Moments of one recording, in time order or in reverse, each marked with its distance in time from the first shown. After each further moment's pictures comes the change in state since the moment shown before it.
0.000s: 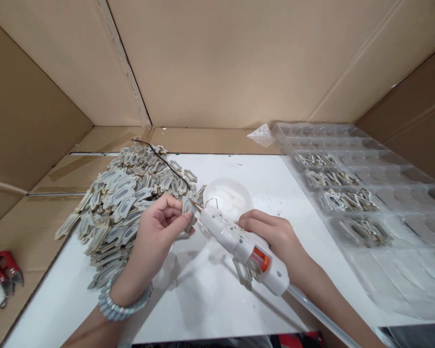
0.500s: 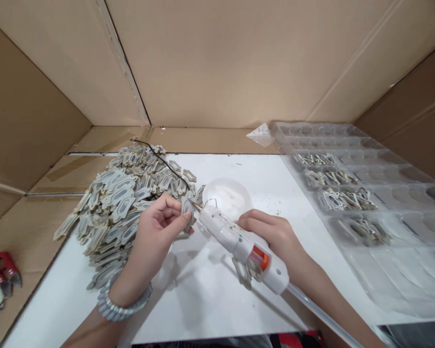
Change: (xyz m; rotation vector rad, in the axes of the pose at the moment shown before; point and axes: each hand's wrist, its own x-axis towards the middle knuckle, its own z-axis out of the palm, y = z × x) left_hand 0.000 0.000 0.000 -0.010 0.000 0.015; right_hand -0.001 0.001 0.000 0.024 -0.019 0.019
